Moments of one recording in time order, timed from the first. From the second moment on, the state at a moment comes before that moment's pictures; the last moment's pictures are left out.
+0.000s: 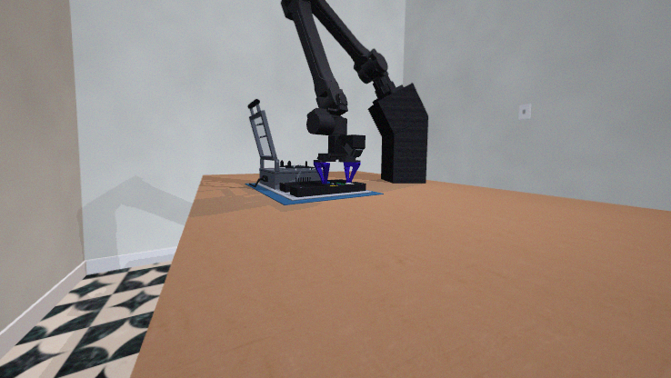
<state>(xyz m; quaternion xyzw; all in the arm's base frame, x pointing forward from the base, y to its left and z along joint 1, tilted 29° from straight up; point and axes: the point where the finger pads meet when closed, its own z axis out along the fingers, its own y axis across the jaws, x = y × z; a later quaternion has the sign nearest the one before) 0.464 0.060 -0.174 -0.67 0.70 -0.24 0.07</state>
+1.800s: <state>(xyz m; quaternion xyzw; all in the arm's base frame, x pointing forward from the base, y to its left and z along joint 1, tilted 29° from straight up) 0.466 0.061 -0.174 -0.67 0.70 -0.24 0.08</state>
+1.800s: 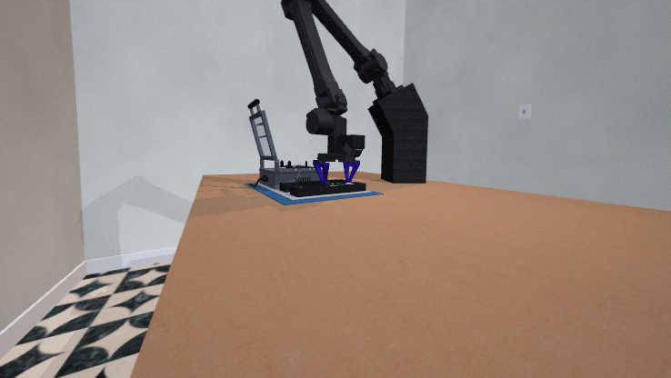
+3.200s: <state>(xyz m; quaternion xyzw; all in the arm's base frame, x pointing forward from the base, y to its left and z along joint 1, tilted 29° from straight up) 0.463 0.060 -0.174 -0.67 0.70 -0.24 0.07</state>
